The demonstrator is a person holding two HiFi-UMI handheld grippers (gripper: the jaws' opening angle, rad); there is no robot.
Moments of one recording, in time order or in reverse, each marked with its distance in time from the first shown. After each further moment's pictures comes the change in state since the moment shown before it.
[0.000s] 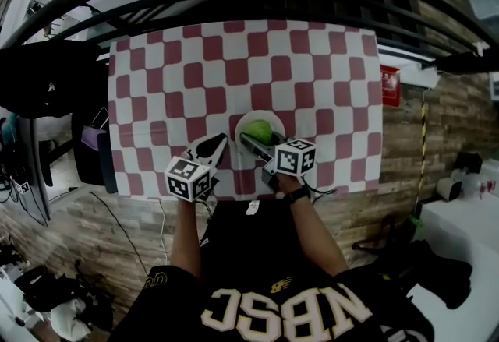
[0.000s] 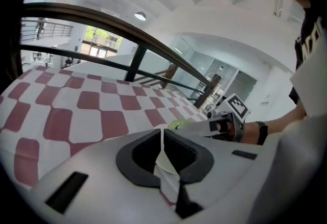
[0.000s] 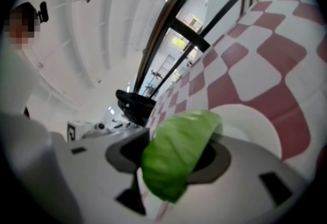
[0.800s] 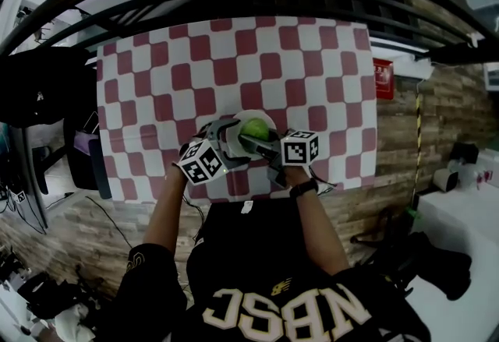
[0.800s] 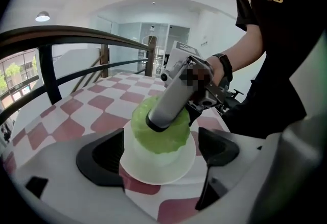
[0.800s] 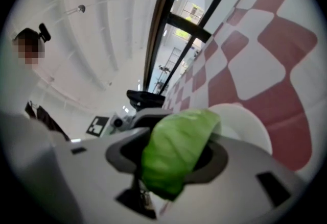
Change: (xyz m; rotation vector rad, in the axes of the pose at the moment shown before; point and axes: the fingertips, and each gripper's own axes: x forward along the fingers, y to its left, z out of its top) left arm 0.068 -0.060 -0.050 0.726 0.296 -0.444; right arm -0.014 -0.003 0.003 0.070 0.083 0.162
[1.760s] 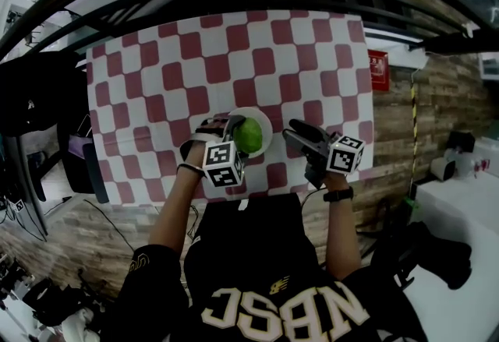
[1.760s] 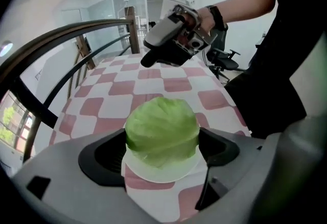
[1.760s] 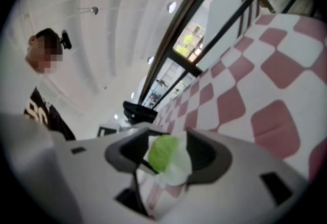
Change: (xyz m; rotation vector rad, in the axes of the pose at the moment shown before) left arm 0.024 -0.001 -0.006 0.265 0.388 0.028; right arm -0.126 -0.001 0.047 -0.106 -0.161 -0.112
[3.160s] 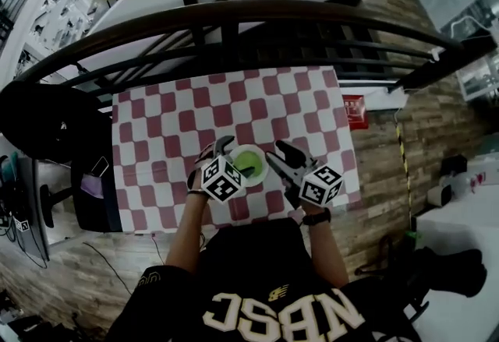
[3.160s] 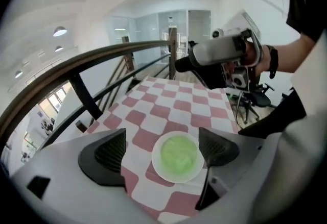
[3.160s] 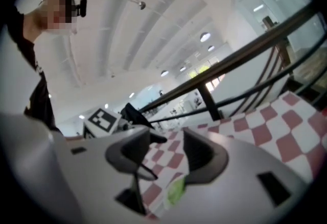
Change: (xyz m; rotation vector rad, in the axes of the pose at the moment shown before) left arm -0.097 0.055 0.040 -0.368 -0.184 0.257; right arm 0.008 0.113 0.054 -0.429 -0.225 -0.106
